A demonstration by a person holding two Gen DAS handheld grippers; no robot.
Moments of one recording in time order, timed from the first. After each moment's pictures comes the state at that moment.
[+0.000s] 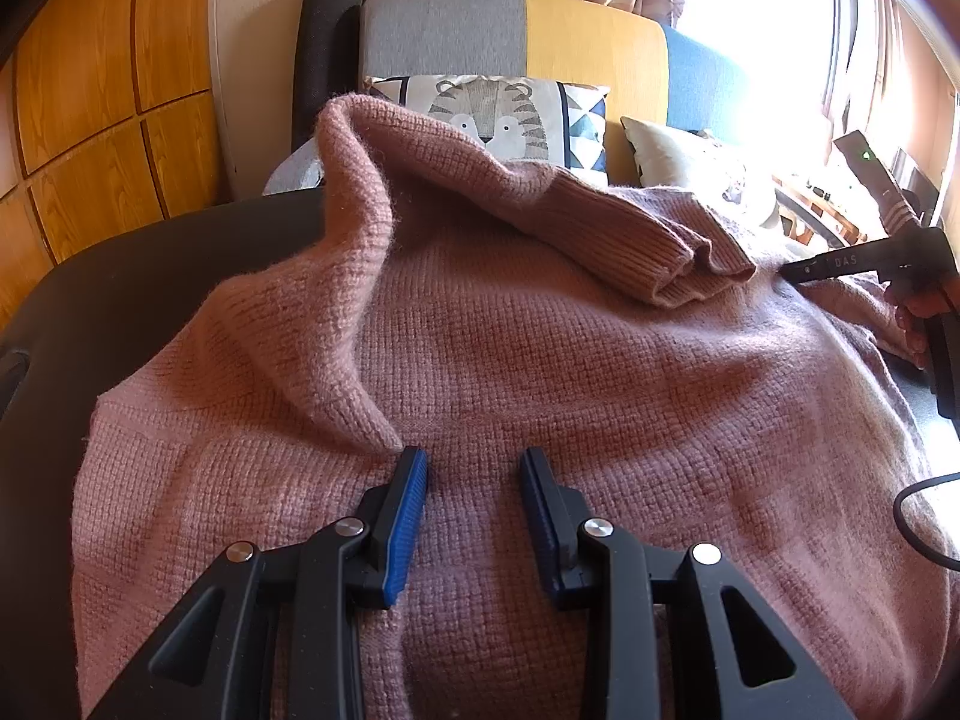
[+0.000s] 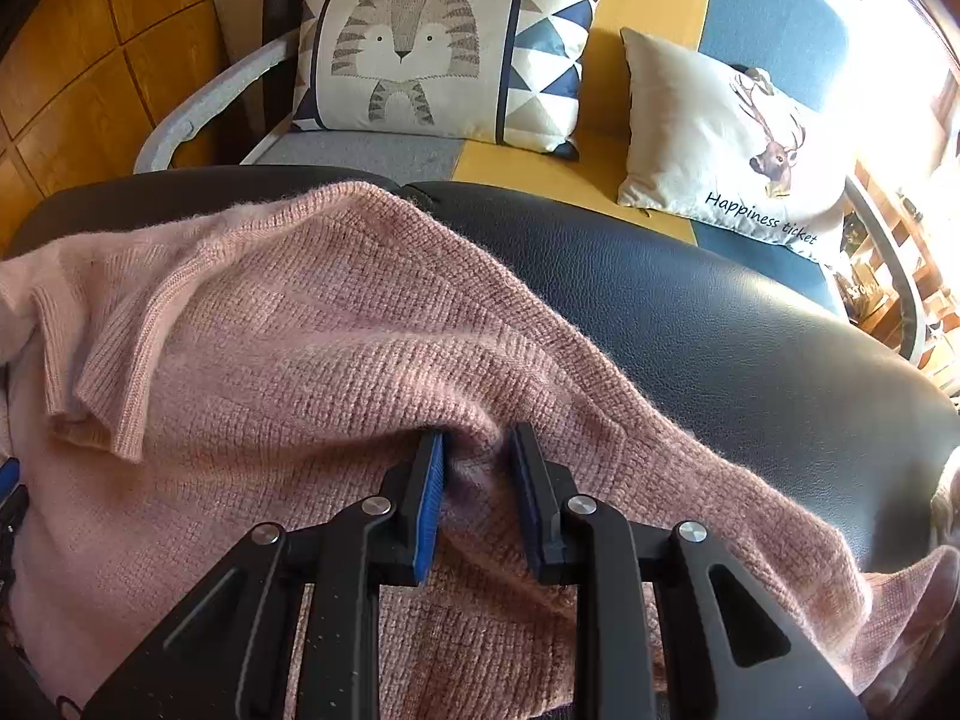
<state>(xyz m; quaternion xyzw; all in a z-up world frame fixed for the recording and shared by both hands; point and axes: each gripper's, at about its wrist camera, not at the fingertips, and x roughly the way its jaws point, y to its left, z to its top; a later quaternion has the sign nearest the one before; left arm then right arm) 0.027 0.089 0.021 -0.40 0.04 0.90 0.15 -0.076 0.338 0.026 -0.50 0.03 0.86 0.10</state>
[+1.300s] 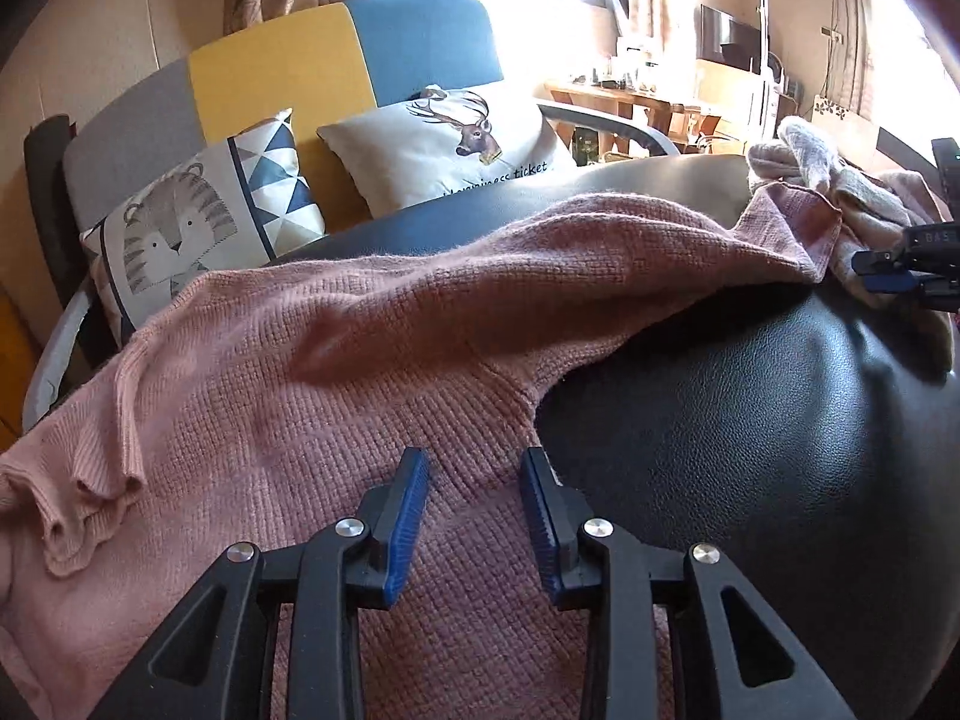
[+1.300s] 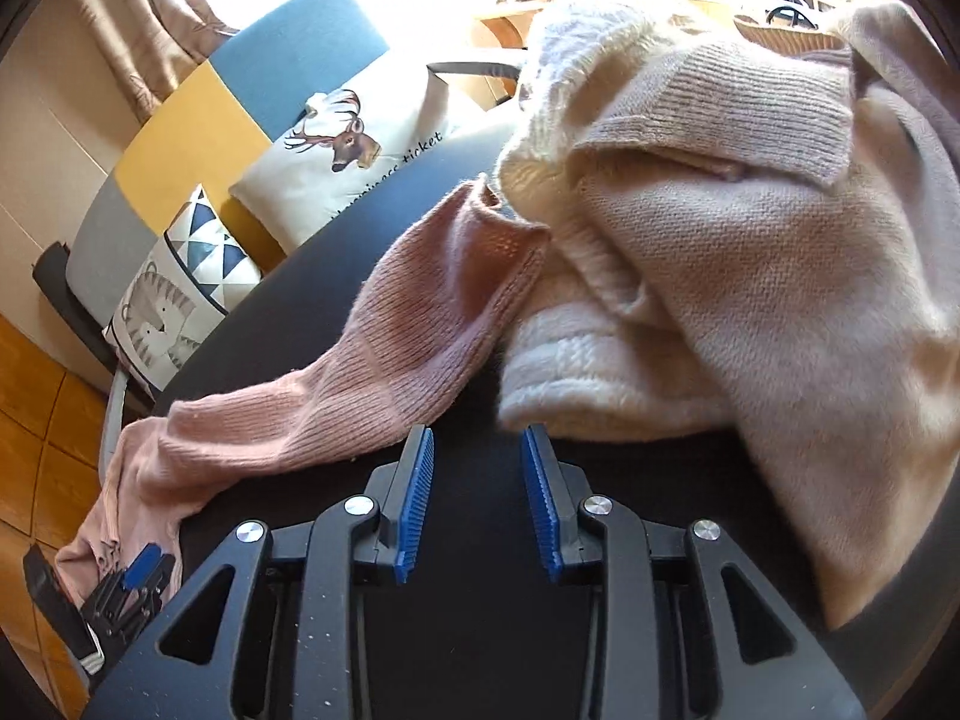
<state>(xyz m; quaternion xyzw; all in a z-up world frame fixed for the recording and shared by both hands) 0.070 0.377 0.034 -0.37 0.19 0.85 0.34 0.244 0.566 0.037 -0.32 0.37 0.82 0.30</state>
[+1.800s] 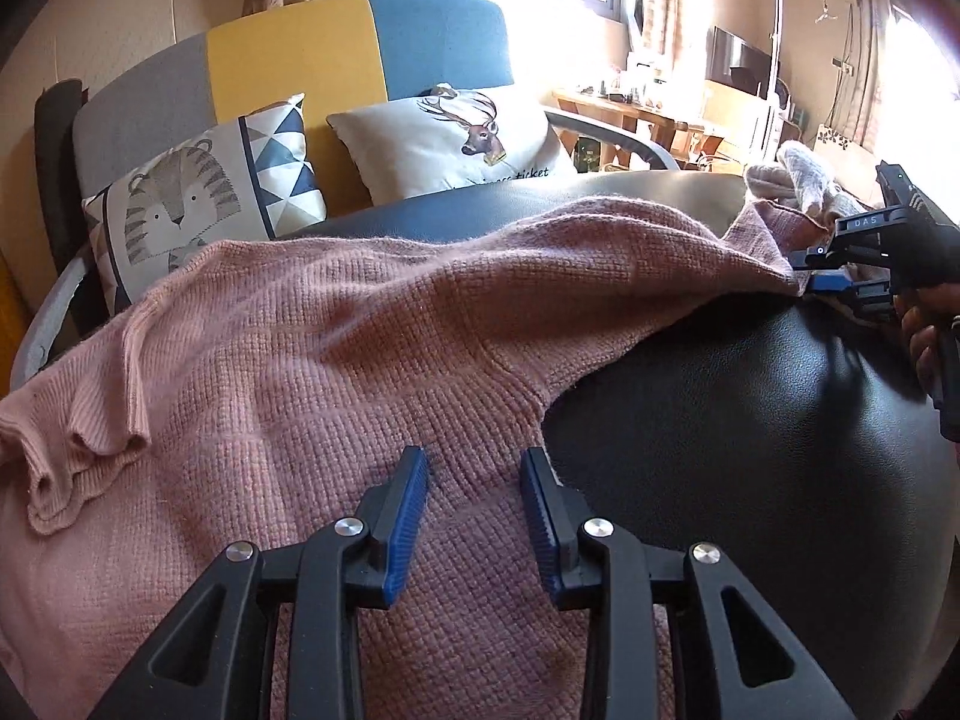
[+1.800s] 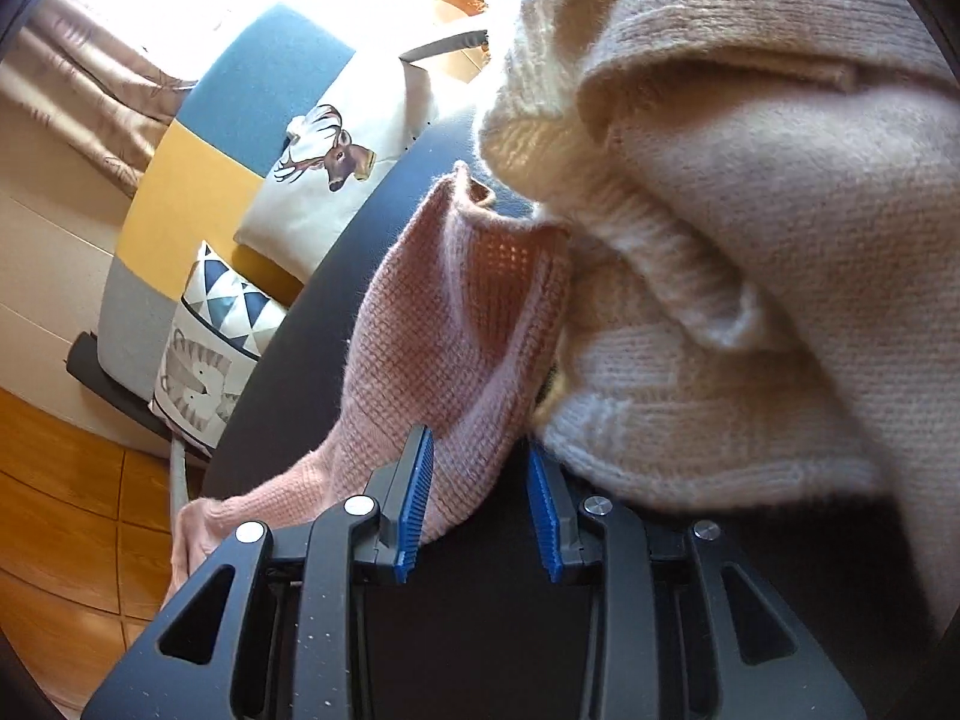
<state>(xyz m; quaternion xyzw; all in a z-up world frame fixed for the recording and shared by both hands) 0.073 0.365 0.032 -0.38 0.15 0.85 0.34 0.212 0.601 0.004 -0.28 0.49 0.78 0.26</state>
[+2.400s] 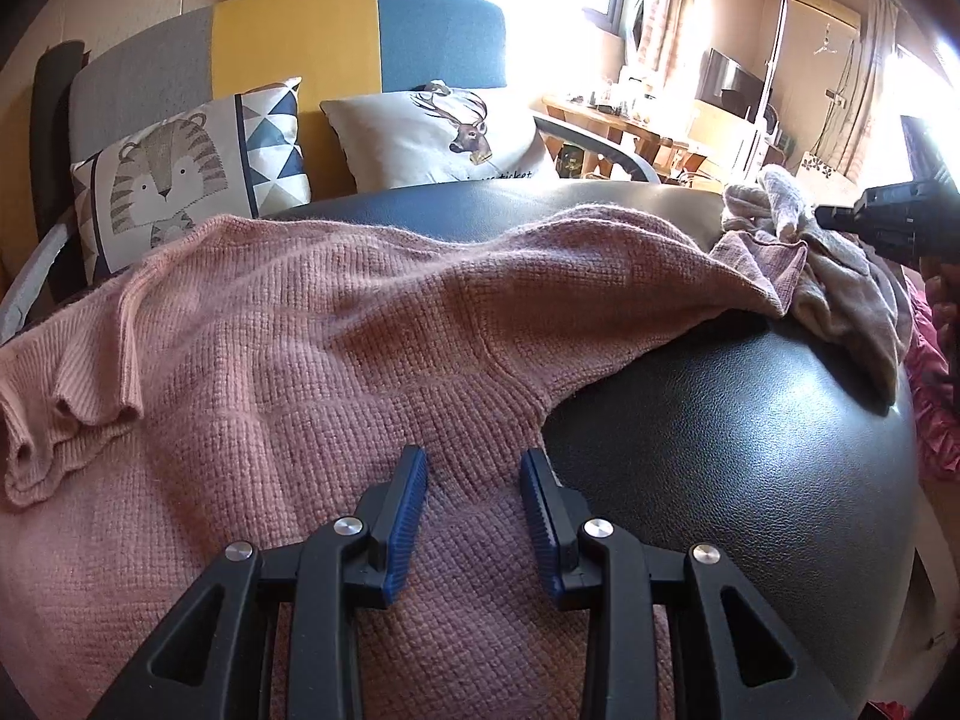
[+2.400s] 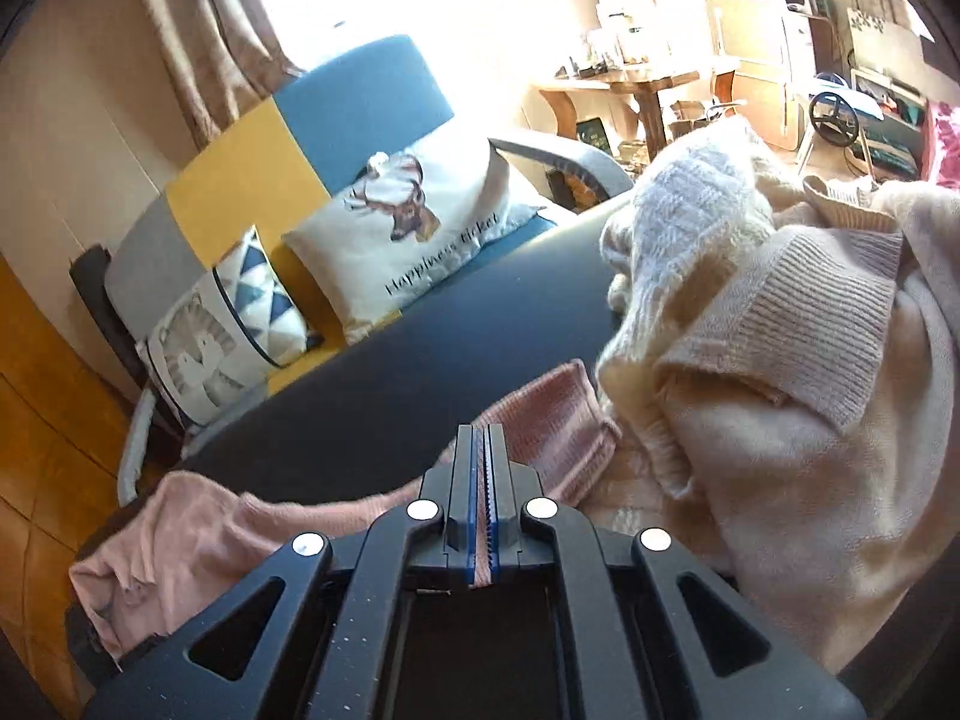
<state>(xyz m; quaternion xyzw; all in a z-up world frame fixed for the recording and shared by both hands) 0.076 0.345 0.031 -0.39 0.11 0.83 0.37 0.216 0.566 0.099 -0.30 0.31 0.85 0.30</state>
